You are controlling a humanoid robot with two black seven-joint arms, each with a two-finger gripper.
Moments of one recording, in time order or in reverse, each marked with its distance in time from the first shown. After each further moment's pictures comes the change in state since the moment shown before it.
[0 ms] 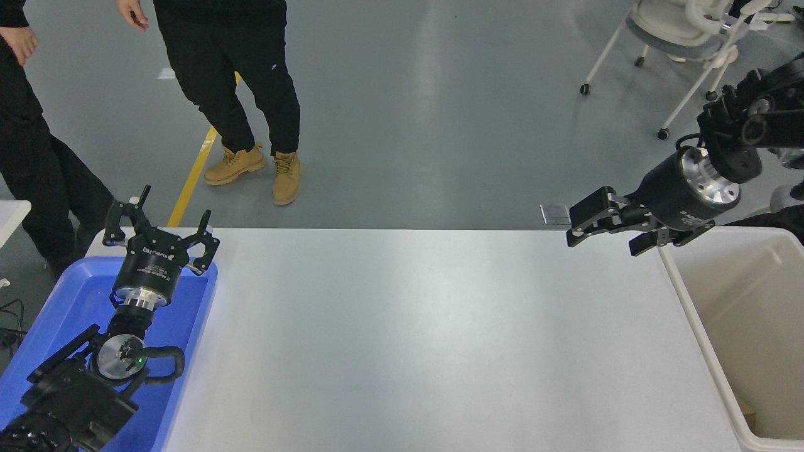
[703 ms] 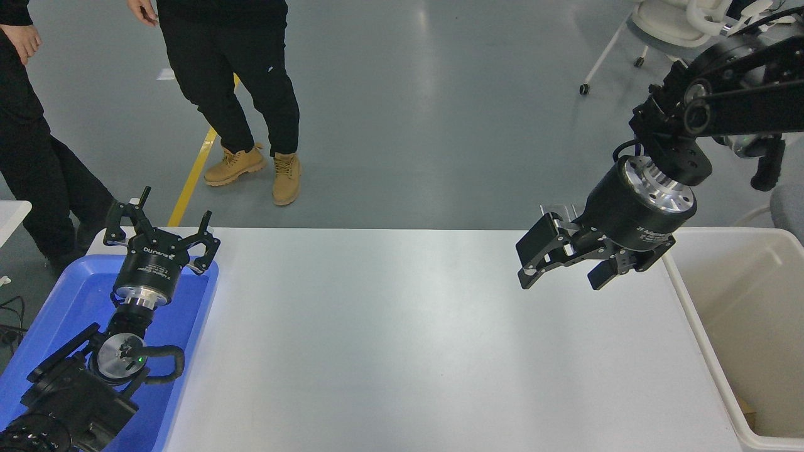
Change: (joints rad) left arm 0.000 0.000 0.000 0.000 0.000 0.000 -0.001; right arm 0.107 0.091 0.004 0.103 0.073 0.065 0.002
